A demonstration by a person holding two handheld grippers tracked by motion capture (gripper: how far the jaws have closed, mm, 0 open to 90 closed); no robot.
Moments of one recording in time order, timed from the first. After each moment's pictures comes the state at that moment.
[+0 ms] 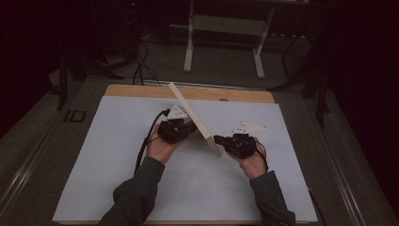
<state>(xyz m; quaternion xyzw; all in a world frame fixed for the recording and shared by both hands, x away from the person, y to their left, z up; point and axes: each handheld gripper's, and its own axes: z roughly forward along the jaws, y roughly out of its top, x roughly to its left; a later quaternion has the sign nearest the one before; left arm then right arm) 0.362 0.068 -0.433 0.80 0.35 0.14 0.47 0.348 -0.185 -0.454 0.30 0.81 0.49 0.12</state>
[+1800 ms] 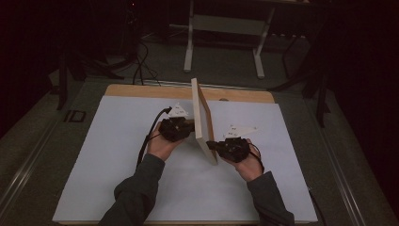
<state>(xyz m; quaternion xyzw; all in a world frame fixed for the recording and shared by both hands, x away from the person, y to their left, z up) 0.371 0.068 -0.435 0.81 0.32 0.12 0.48 0.339 -0.167 -0.454 0.26 0.84 0.47 0.10</state>
